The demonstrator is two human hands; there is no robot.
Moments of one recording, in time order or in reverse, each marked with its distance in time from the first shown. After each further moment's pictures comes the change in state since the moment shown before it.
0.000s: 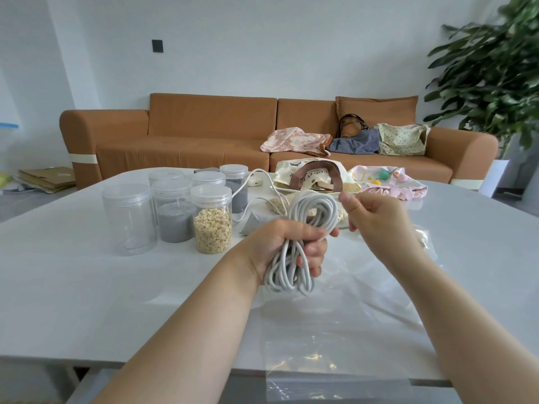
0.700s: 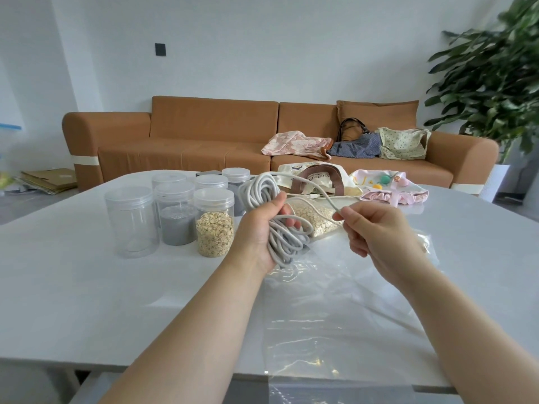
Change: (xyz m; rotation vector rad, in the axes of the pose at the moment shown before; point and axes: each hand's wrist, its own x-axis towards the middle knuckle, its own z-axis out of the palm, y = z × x) left_hand 0.009 0.007 -0.008 -0.296 0.629 0.398; right_hand -0.005 0.005 0.003 0.495 -0.147 0.202
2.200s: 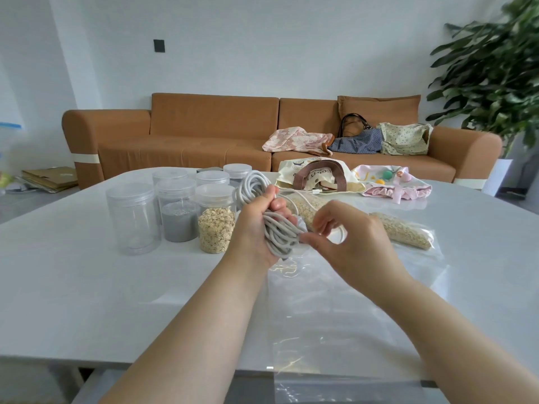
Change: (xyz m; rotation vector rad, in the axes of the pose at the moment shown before) left_hand -0.003 0.006 0.003 -0.184 0.054 -0.026; right_hand -0.022 -0.006 0.036 -0.646 -0.044 -0.505
